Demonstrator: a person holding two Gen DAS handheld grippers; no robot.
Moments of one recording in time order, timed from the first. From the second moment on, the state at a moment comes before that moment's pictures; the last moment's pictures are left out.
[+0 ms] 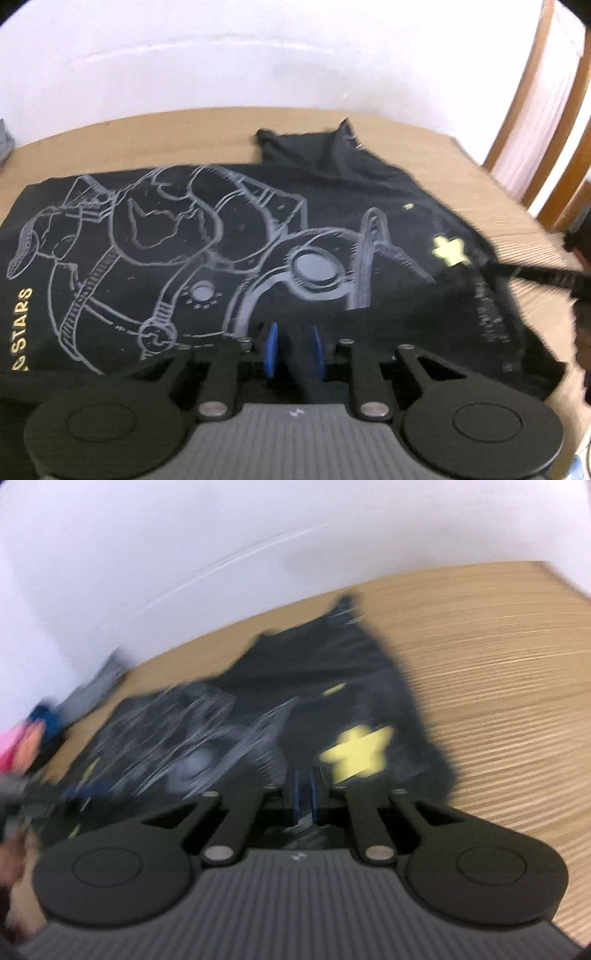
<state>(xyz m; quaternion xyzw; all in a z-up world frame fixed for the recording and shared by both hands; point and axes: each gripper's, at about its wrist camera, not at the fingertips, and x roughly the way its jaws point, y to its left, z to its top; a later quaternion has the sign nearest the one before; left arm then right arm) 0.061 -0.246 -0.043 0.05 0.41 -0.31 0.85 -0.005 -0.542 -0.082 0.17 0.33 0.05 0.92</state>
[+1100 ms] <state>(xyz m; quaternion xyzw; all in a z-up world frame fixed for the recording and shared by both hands) 0.018 -0.234 -0.076 0.08 0.46 -0.29 0.83 -0.157 -0.521 -0.083 0.14 0.30 -0.12 0.93</state>
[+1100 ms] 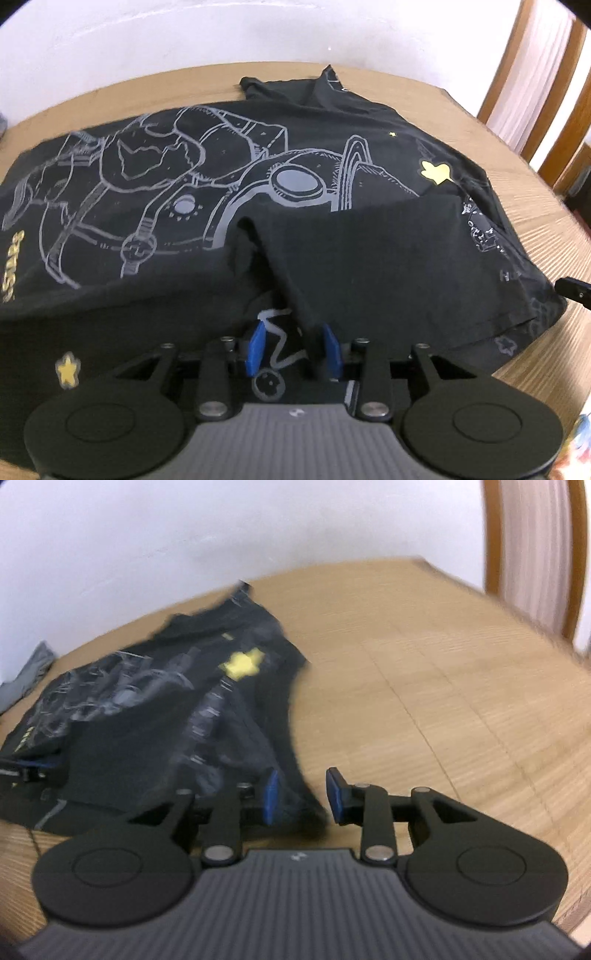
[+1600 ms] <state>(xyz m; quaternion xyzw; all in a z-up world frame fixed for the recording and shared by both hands) 0.031 -0.126 -0.047 0.07 0.44 -0.20 0.87 -0.118 -0.452 -0.054 0.07 0.30 -0.02 0.95</state>
